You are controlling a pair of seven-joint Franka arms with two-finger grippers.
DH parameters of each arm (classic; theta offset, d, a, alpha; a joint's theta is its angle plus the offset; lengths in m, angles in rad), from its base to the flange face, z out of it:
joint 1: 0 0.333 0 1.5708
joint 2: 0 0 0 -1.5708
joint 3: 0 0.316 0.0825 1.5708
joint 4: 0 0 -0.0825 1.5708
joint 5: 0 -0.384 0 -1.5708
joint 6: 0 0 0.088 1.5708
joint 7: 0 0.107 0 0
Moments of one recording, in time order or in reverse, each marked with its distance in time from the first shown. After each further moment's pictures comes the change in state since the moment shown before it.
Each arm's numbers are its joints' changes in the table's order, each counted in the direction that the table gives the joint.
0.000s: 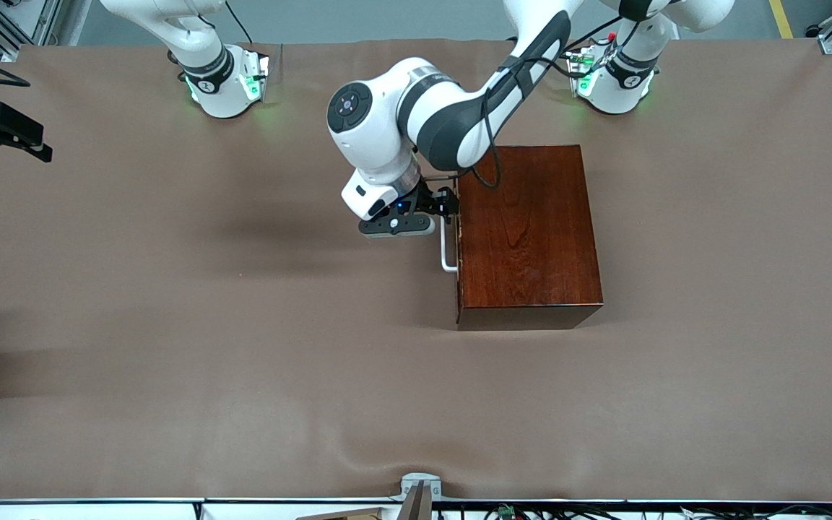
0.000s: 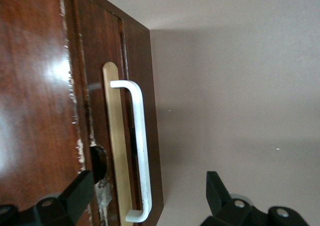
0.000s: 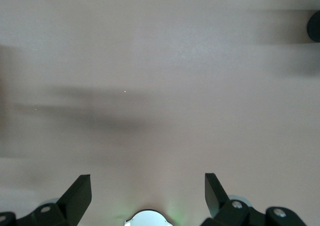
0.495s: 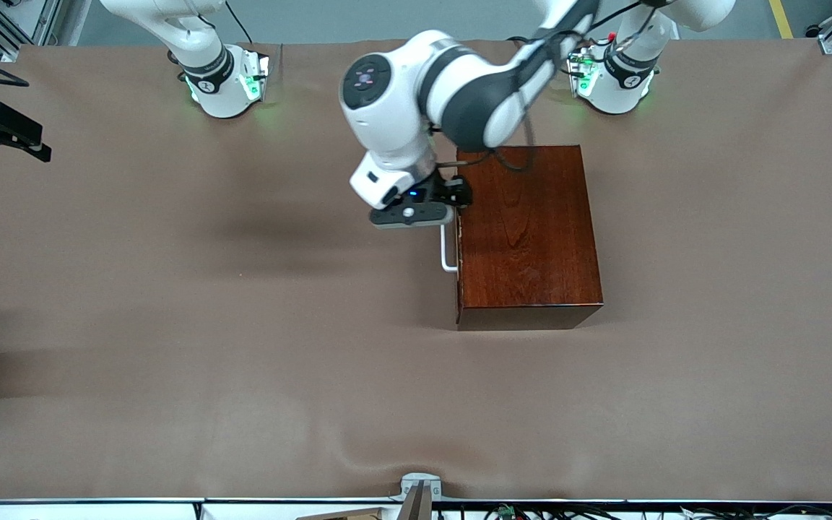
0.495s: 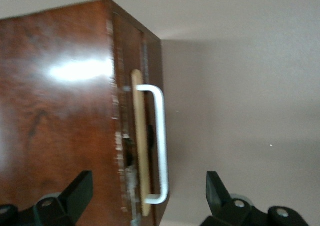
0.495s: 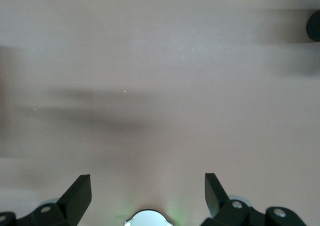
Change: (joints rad) left arm 0.012 0.071 -0.009 -0.003 0.000 -0.024 0.000; right arm -0.001 0.000 -0.001 0.000 0.000 -0.001 0.000
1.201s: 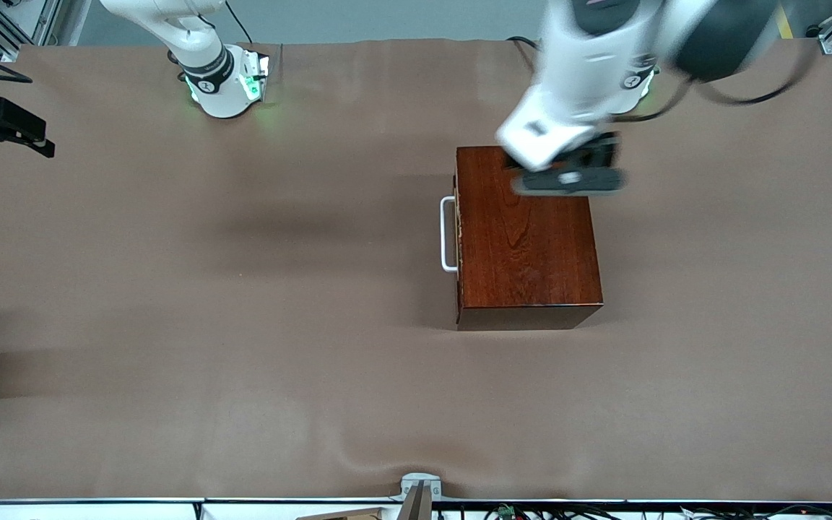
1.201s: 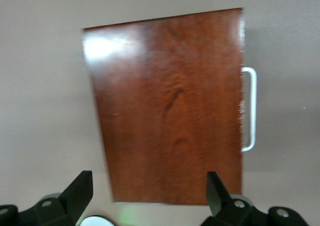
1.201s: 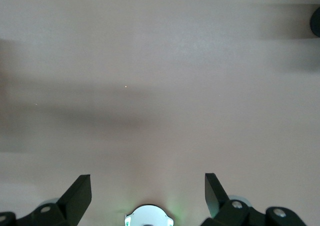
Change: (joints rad) left arm 0.526 0.357 -0.372 -0.212 0.016 -0.150 0.195; right arm 0.003 0.002 0.003 0.001 0.000 -0.022 0.000
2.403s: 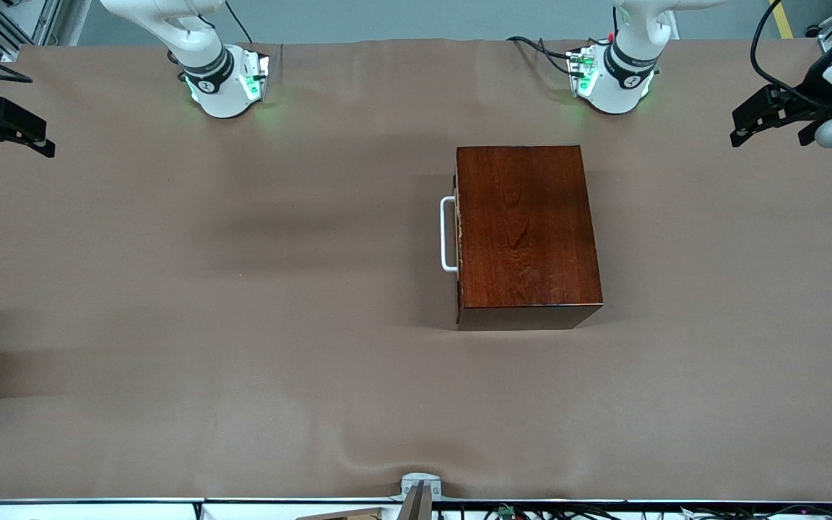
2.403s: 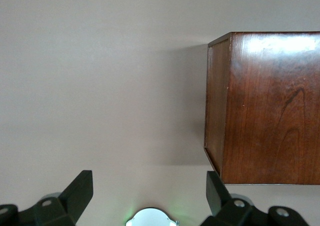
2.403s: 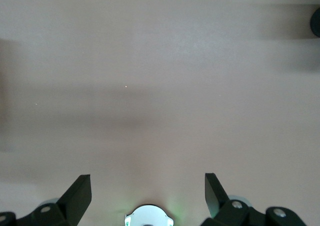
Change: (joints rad) left arm 0.385 0.458 0.281 -0.309 0.191 -0.016 0.577; right arm 0.000 0.000 0.001 0.000 0.000 0.000 0.000
